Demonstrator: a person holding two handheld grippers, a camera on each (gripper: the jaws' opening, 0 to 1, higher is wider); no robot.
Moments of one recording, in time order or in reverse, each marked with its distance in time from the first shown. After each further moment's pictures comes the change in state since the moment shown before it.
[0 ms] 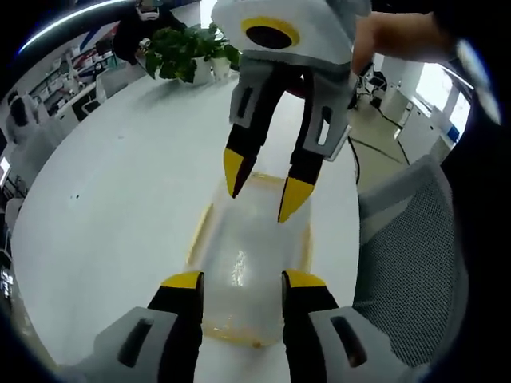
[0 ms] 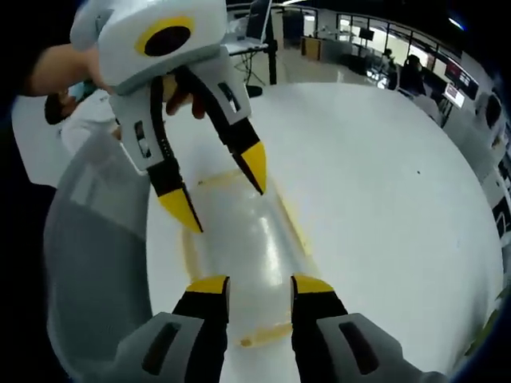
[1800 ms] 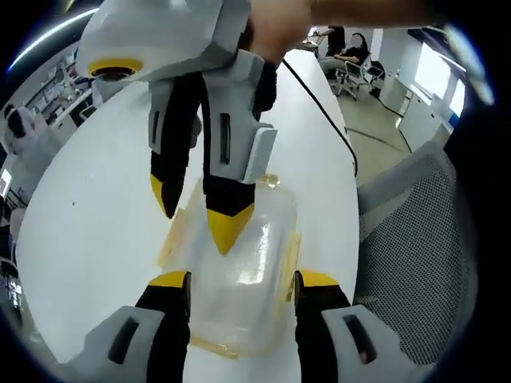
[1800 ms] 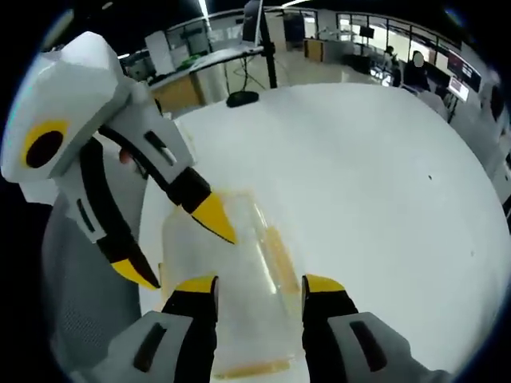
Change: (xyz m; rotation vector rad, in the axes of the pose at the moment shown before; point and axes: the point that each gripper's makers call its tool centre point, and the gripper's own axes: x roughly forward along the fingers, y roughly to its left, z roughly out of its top) left arm 0.016 -0.021 -0.004 0.054 0.040 0.036; right arm 0.026 -0.023 0.018 0.033 -0.026 0.063
